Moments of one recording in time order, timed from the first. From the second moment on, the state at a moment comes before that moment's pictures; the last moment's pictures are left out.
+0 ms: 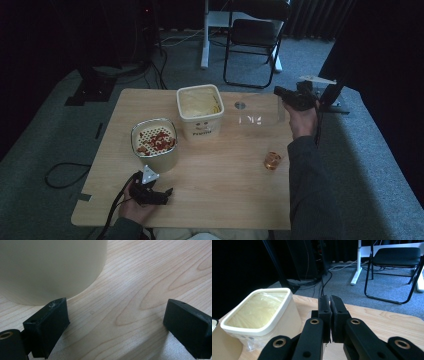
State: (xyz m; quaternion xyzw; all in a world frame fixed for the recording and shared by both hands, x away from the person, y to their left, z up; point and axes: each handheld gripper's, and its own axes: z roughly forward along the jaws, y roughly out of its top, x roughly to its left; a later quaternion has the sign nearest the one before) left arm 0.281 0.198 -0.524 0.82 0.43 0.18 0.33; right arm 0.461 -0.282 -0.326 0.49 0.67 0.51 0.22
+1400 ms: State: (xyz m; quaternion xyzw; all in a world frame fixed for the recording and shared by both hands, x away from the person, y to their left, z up) left arm 0.281 0.198 -0.524 0.82 0.43 0.18 0.33; right arm 0.471 -0.236 -0.275 0.46 0.62 0.62 0.17
